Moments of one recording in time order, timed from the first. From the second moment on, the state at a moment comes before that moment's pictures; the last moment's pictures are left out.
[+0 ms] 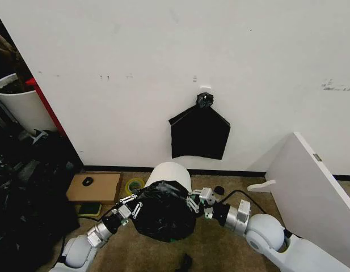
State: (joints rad) left arm 1.36 -1.14 -0.46 -1.60 -0.08 -0.82 0.59; right arm -1.09 0.82 -0.08 1.94 0.57 0.10 -0.22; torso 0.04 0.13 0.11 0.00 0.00
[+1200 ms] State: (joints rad) left arm 1.39 -1.12 -0.48 -1.65 -0.21 -0.82 0.66; right arm -1.14 0.85 -0.03 1.96 0.59 0.09 0.16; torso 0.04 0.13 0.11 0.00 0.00
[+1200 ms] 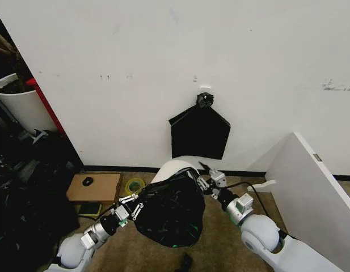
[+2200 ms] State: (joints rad) left arm 1.38 -1.14 -0.48 -1.60 -0.23 -0.82 0.64; right arm -1.19 0.80 0.16 1.97 0.63 0.28 -0.38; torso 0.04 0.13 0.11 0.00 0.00
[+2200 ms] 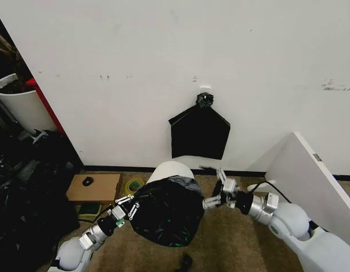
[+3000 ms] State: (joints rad) left arm 1.45 -1.20 -0.28 -1.89 -0.46 -0.39 -0.01; right arm -1.47 0.91 -0.05 2.26 0.07 -0.02 0.22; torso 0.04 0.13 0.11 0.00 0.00
